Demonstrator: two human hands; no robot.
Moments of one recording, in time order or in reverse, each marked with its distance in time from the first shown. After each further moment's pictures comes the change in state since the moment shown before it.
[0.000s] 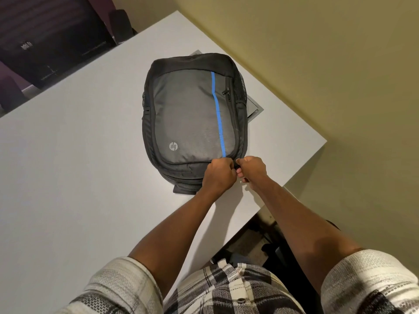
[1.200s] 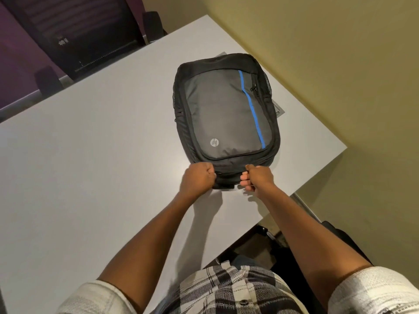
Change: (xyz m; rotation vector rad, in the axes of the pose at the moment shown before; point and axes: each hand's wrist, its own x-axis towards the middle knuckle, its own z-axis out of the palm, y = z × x) left_hand -0.056 -0.092 -0.061 0.033 0.066 -0.082; right_hand -0.054 0.007 0.033 0.177 -0.067 0.080
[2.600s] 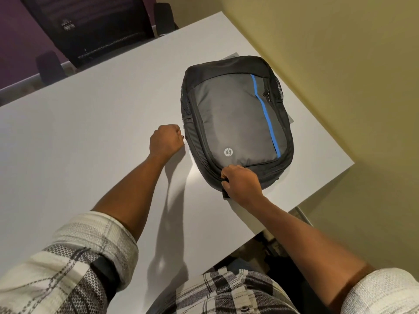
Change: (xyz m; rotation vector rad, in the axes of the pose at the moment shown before) left_hand 0.094 -0.057 -0.089 0.170 0.232 -0.172; right_hand -0.011 -0.006 0.038 -1.221 -0.062 -1.027
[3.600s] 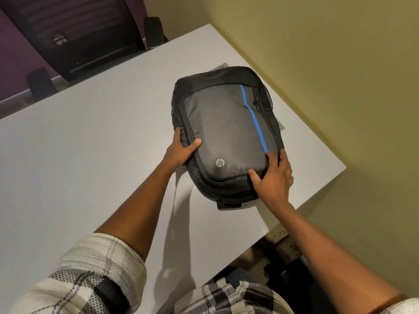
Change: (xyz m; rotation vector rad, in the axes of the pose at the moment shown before) left_hand 0.008 0.033 0.031 -0.755 -0.317 -0.177; right_hand -0.009 0.070 -0.034 0.267 0.243 0.578
